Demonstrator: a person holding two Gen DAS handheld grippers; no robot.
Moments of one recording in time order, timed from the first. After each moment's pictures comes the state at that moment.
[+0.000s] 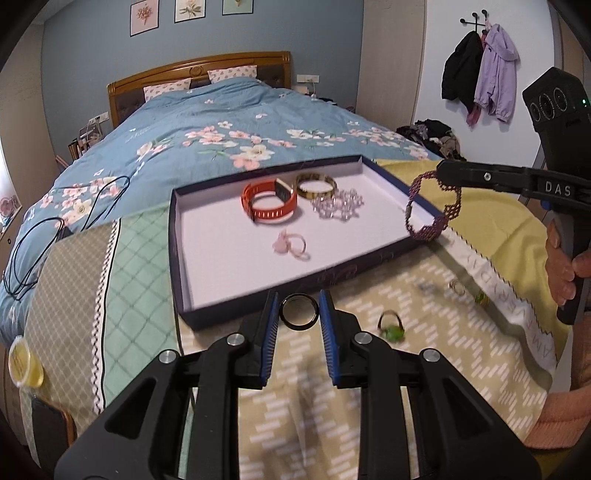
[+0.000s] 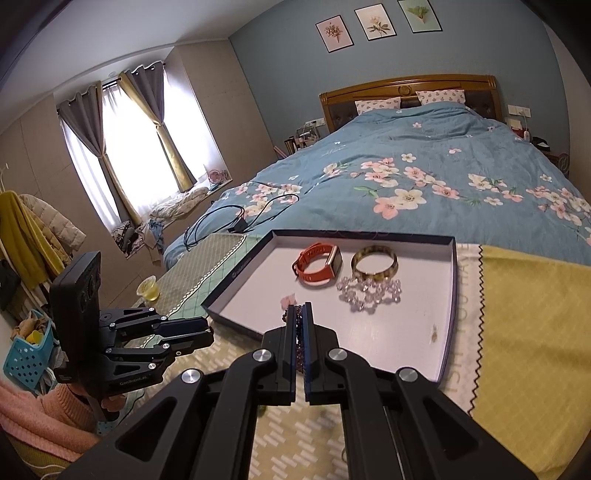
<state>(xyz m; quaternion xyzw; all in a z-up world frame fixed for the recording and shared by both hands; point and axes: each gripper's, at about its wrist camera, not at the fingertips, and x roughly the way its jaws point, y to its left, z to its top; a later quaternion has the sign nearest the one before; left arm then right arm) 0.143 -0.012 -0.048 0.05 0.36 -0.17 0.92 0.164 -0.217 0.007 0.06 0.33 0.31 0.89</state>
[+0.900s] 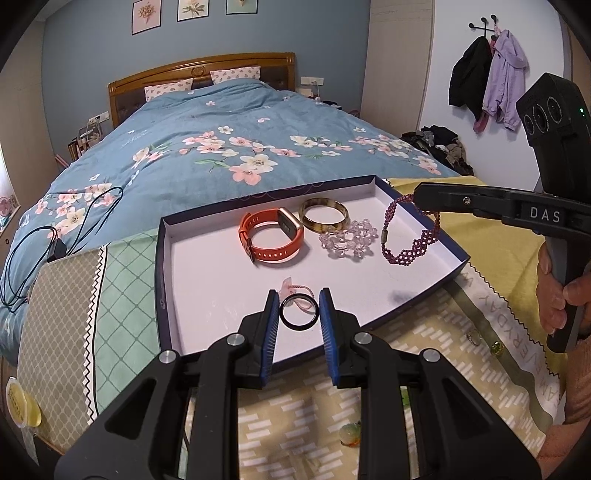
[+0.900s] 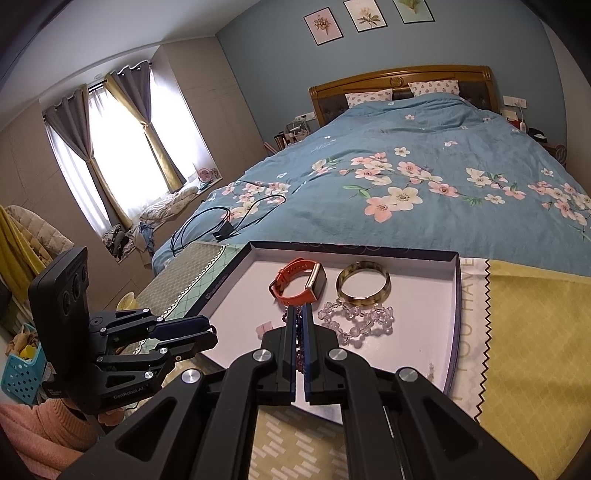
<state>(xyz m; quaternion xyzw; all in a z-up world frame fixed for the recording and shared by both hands) 0.201 -0.025 -0.045 0.04 0.36 -0.16 0.92 0.217 -0.209 -0.003 0.07 0.35 0.30 0.88</state>
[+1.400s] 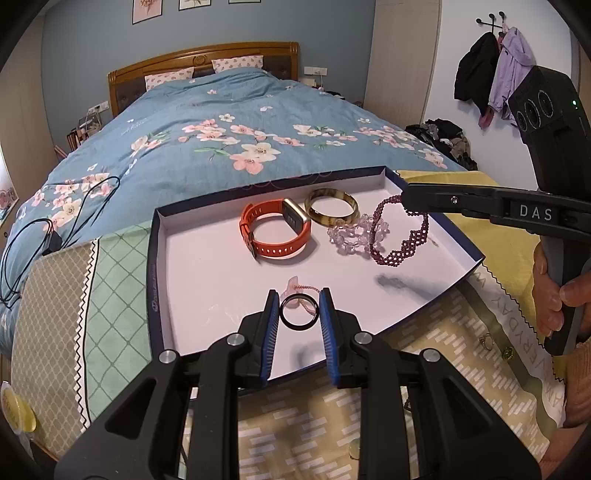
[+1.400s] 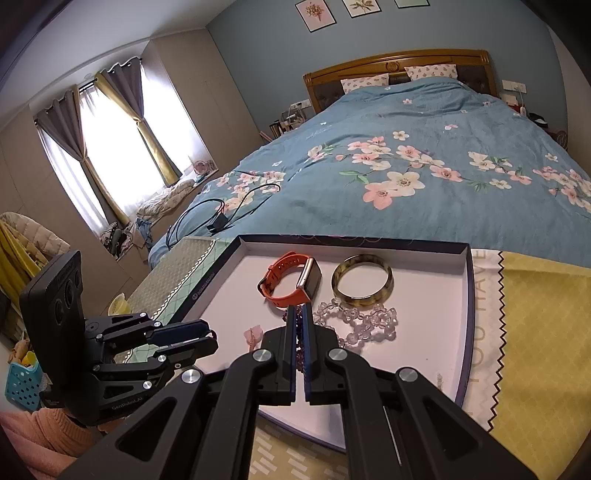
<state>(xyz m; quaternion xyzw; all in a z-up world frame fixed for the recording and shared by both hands) 0.223 -0.025 -0.059 0.04 0.38 -0.16 0.91 0.240 -0.200 -0.019 0.08 0.38 0.30 0.87</state>
